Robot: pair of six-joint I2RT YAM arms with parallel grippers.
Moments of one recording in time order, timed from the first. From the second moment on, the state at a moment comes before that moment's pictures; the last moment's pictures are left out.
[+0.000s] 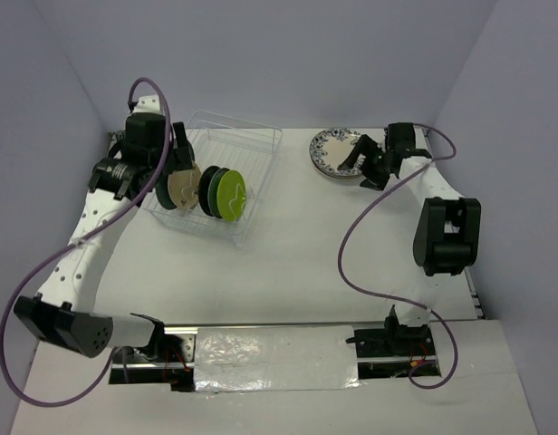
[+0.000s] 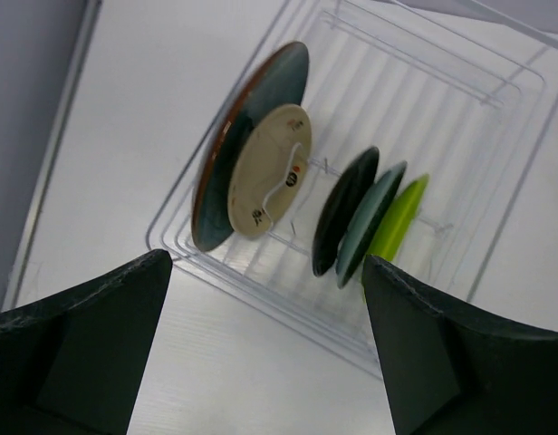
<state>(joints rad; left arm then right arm) -0.26 1.28 1.52 -0.80 -0.38 -0.29 -0.03 1.88 1.47 -0.49 -0.37 0.57</state>
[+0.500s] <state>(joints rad) -0.17 1.80 1.80 -0.84 -0.54 -0.13 0.22 1.31 1.00 -0.28 -0.54 0.40</state>
